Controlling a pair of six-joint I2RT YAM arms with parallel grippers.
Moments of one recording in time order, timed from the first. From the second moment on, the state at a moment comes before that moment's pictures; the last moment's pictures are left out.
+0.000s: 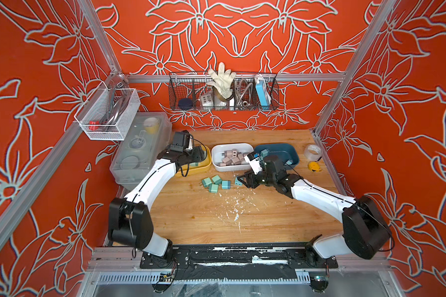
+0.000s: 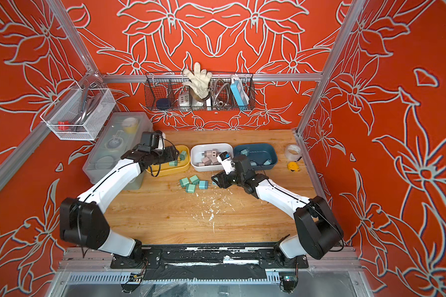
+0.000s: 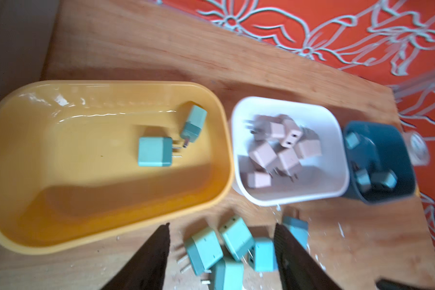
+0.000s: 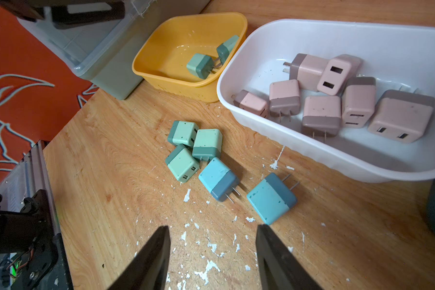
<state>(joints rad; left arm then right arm) -0.20 1.41 1.20 -0.52 0.12 -0.41 0.61 1.43 0.87 -0.07 -0.37 0.16</state>
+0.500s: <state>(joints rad) -0.24 0.85 0.74 -0.63 0.20 -0.33 0.64 1.50 0.96 -0.25 -0.25 0.15</state>
